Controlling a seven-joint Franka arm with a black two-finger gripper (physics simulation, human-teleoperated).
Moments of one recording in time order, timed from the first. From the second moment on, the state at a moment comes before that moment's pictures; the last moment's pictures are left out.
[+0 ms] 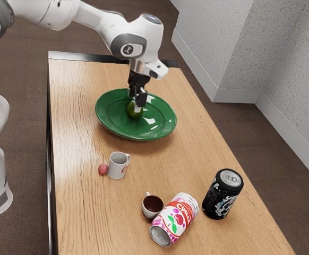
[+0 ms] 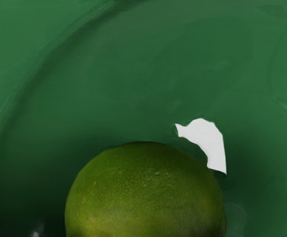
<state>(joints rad) -0.25 -0.18 0.48 -2.16 0.13 2.01 0.13</state>
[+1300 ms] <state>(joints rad) -0.35 -0.24 0.34 -2.14 0.13 2.08 0.10</state>
